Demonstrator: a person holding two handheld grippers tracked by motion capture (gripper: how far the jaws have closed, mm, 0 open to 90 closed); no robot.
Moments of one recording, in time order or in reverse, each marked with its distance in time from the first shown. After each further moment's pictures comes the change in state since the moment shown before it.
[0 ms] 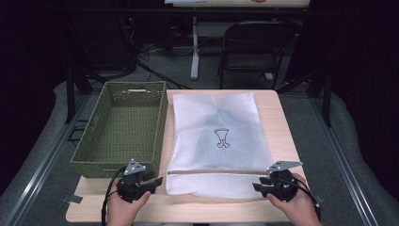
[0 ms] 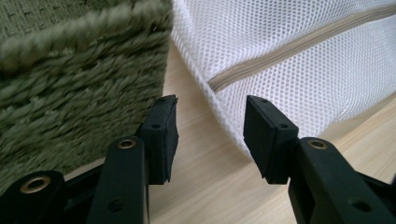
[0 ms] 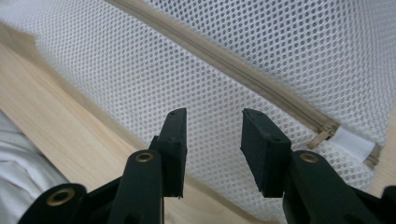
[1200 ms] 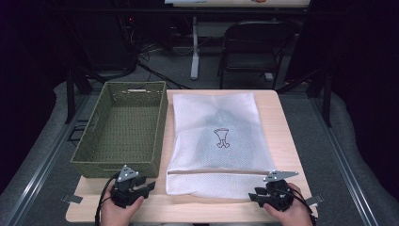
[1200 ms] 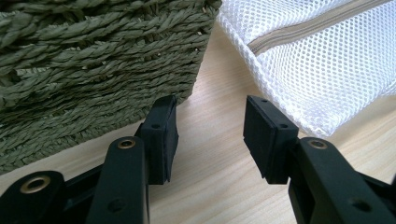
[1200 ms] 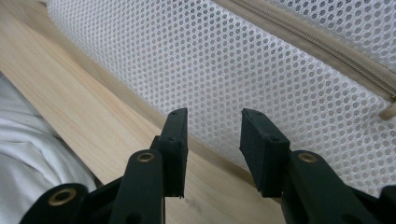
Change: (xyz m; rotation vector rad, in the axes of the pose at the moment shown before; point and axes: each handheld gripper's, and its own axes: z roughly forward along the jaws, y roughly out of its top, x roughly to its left) left arm 0.016 -0.024 0.002 -0.001 0.044 -0.007; right arm 0.007 -0.026 0.017 0.012 0.070 0.011
